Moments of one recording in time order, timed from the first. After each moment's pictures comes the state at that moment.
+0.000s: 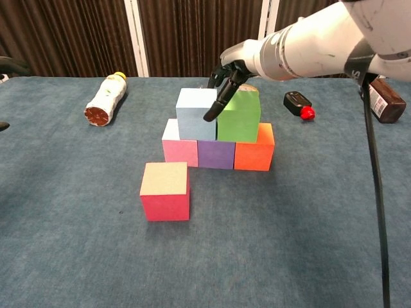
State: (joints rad) left arm -0.40 -1.26 -0.06 -1.45 1.55 1.30 -0.44; right arm 1.35 -1.48 0.24 -1.57 -0.04 0.89 -0.58
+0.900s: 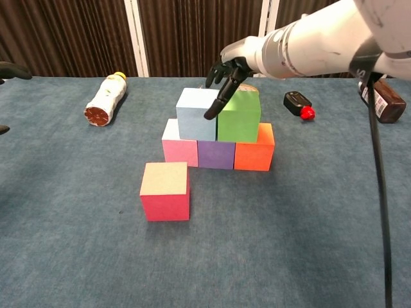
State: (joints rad) left arm -0.41 -1.27 -0.06 -1.43 1.53 1.28 -0.45; right arm 1.31 -1.46 0.27 -1.60 -0.08 0.92 -0.60
